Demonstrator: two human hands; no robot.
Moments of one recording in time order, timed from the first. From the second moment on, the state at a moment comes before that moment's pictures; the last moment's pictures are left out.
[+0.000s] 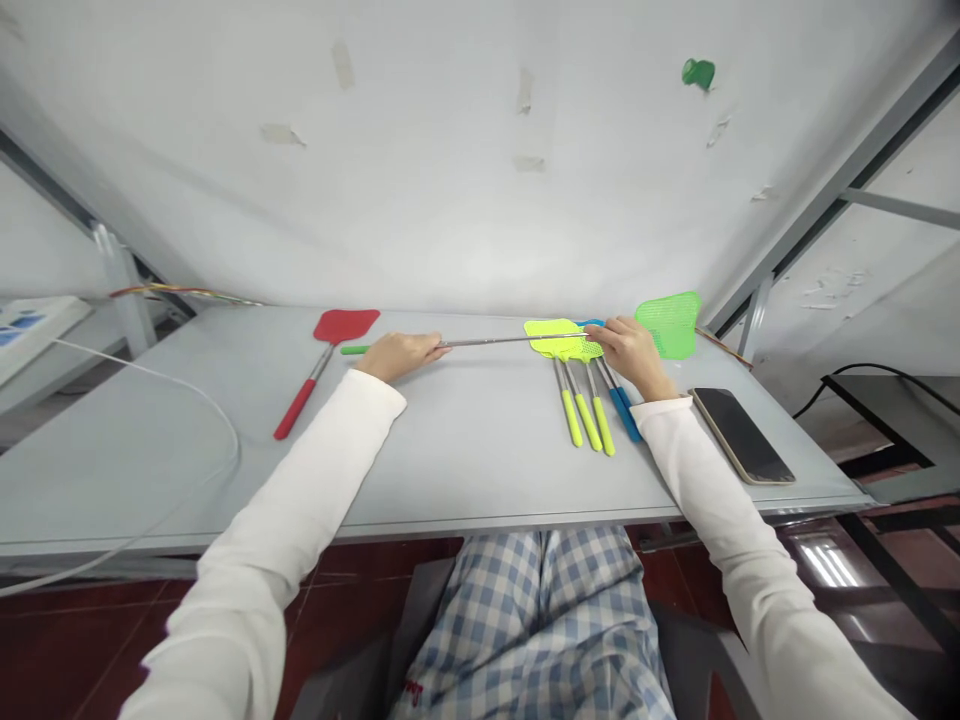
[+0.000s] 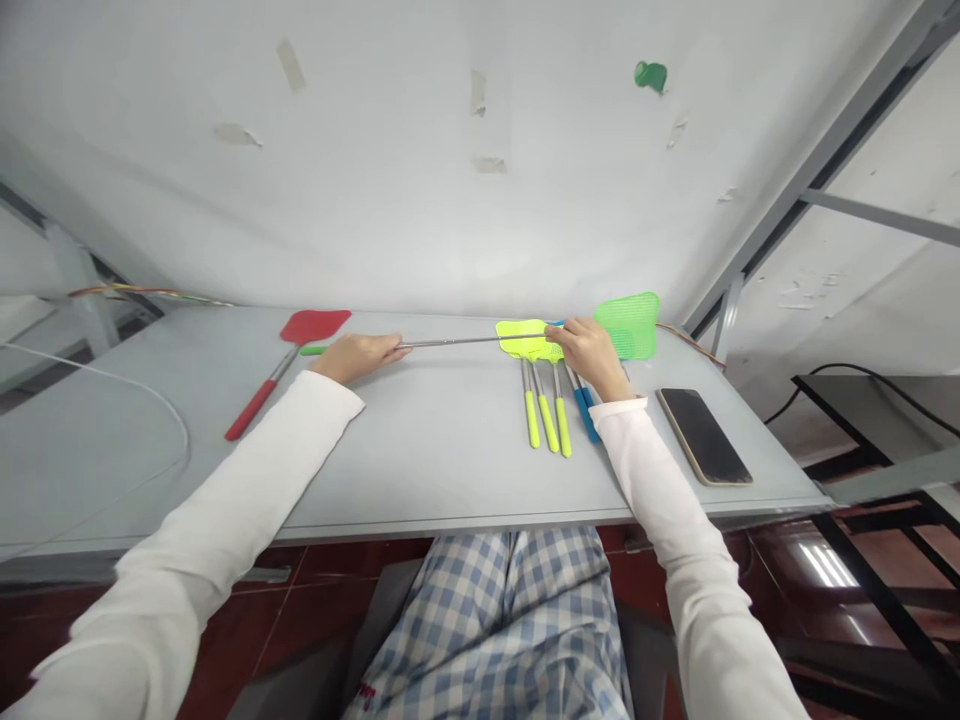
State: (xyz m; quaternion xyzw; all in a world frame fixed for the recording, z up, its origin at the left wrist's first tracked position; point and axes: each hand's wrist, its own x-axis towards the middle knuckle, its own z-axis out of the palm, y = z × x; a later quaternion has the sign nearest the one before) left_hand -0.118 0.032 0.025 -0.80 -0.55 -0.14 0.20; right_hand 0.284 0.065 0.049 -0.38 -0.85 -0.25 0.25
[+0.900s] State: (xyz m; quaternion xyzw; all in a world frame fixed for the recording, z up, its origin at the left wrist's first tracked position) left_hand -0.105 0.030 0.012 -0.78 -0.51 -0.21 0.29; right_hand 0.268 0.053 0.044 -0.53 -0.81 -0.23 0.13
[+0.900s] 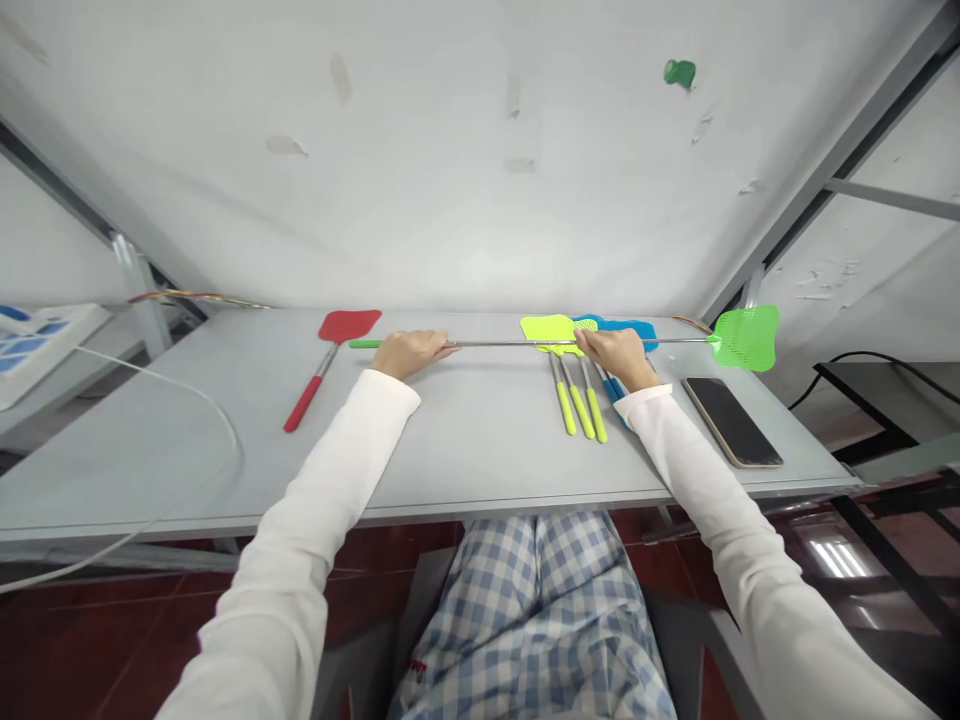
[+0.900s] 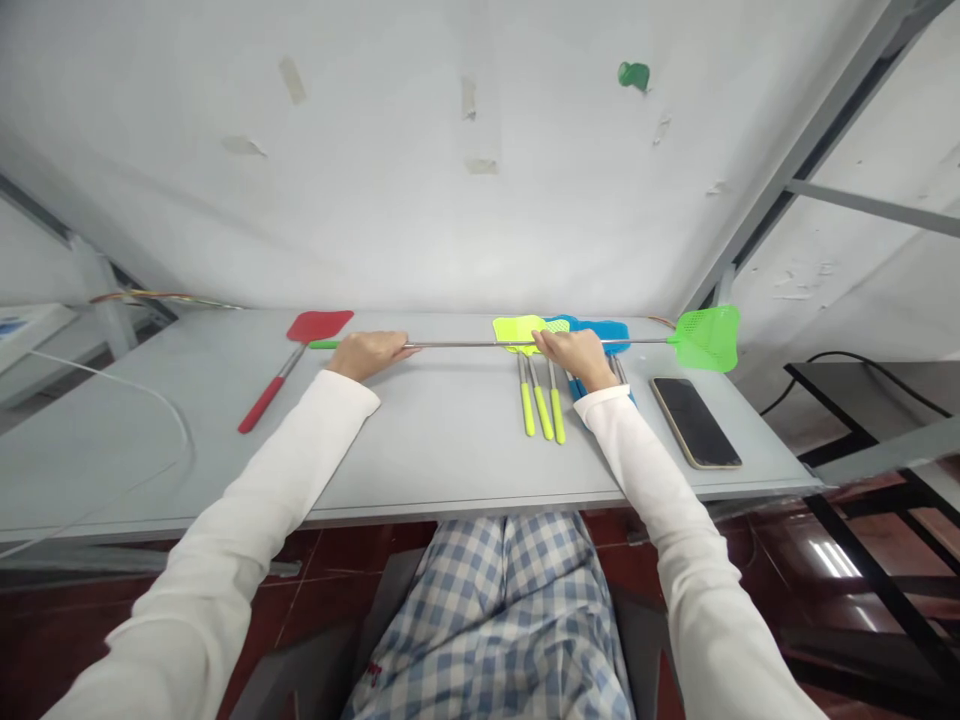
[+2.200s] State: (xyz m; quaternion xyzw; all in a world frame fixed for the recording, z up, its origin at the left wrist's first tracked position) left_hand -0.098 0.019 0.024 -0.70 -0.67 -0.15 0.18; right_hand 0.276 0.064 0.026 -0.37 -0.90 -0.12 0.21
